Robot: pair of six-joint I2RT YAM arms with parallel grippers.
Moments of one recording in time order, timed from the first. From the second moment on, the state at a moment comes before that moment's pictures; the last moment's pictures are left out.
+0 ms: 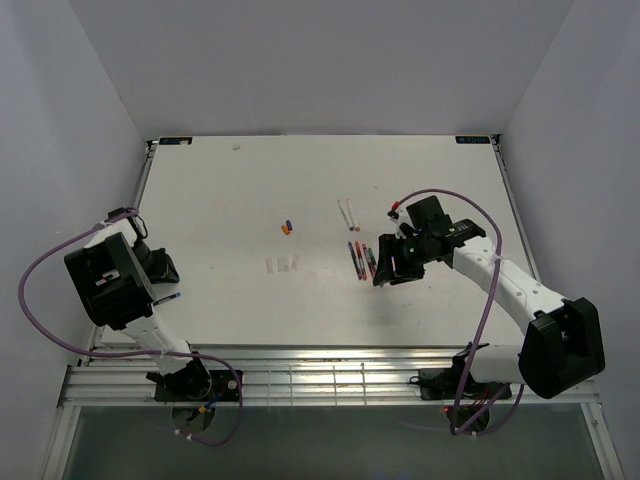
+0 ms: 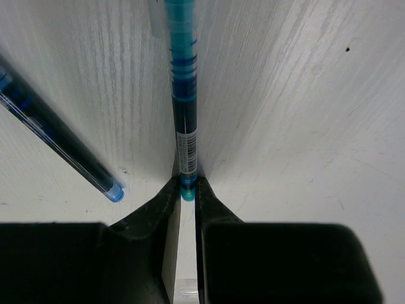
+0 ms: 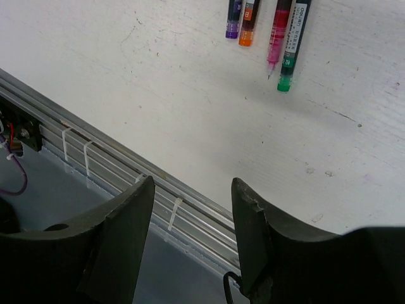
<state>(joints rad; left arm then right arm) 0.49 1.78 1.09 -0.86 -0.02 -1.23 0.45 1.31 0.95 -0.76 -0.42 0.29</state>
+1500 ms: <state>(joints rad) -0.44 1.28 0.88 -0.14 0.88 -0.70 0.45 1.40 1.11 -0.43 -0.82 0.68</state>
